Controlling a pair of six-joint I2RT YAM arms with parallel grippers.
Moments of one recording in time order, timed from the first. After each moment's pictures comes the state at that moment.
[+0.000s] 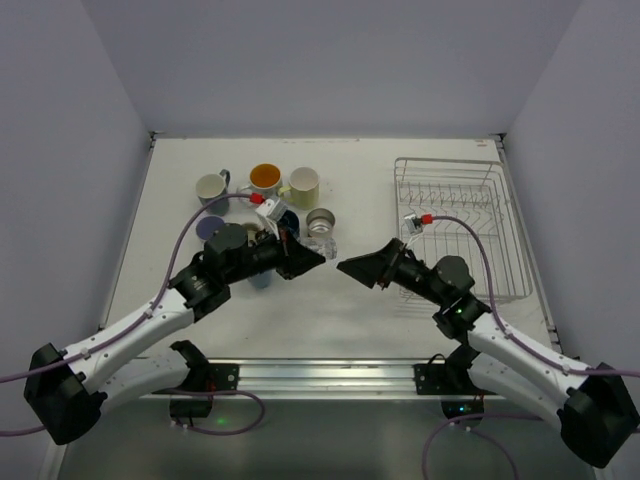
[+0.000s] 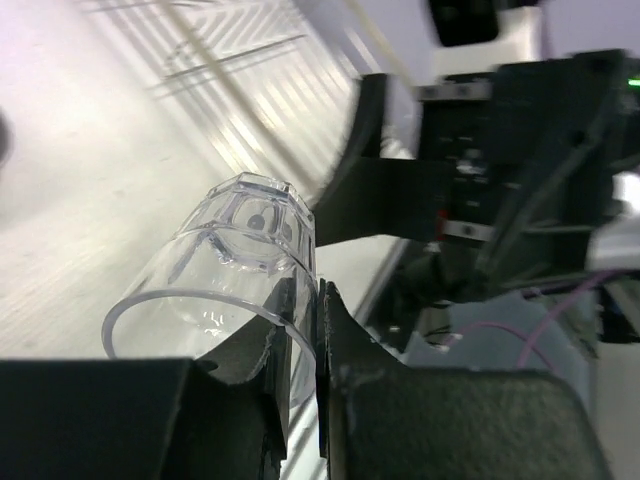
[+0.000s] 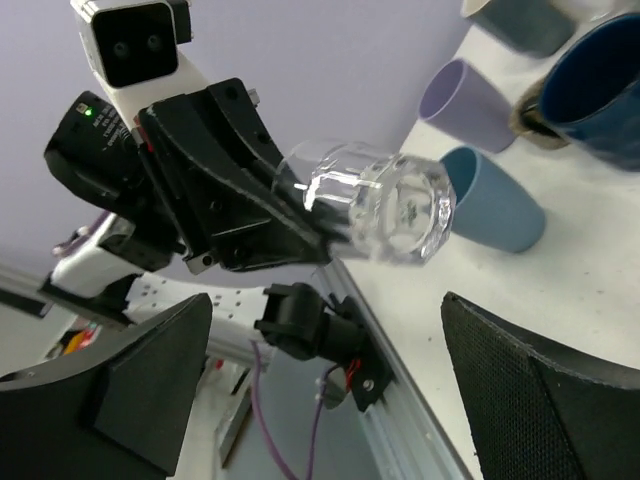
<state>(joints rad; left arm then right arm) -0.74 0.94 0.64 0.19 0.41 -0.67 0.66 0.89 0.35 0.67 -0.43 1.09</state>
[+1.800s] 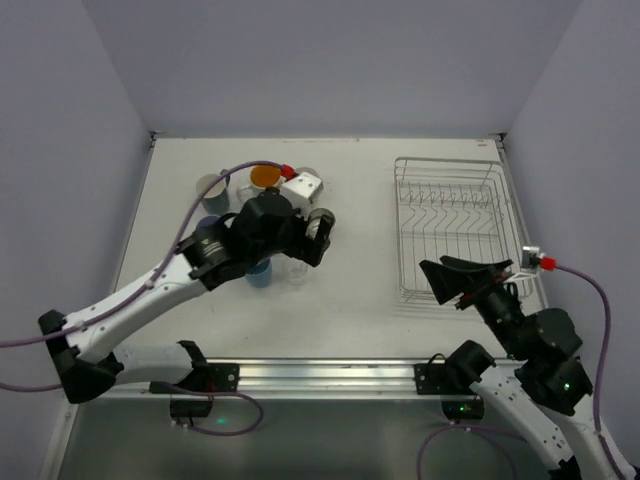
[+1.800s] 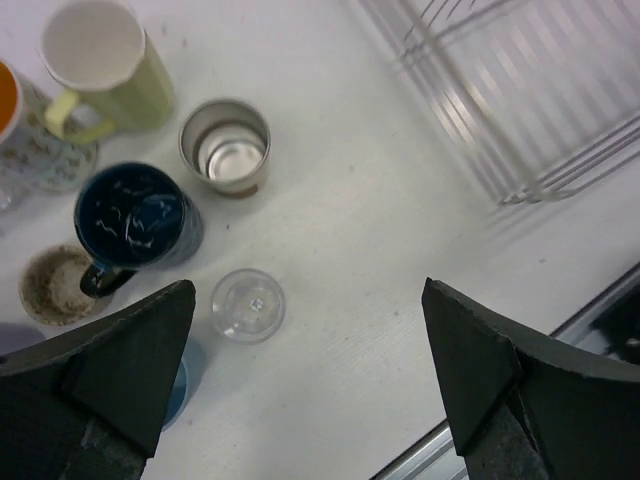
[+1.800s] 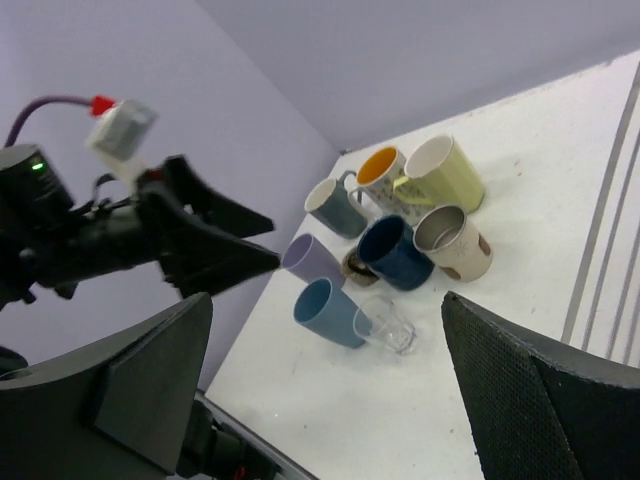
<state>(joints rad) -0.92 1.26 1.26 -0.62 -0.24 -0.25 0.66 0.12 0.65 -0.42 0.15 0.73</state>
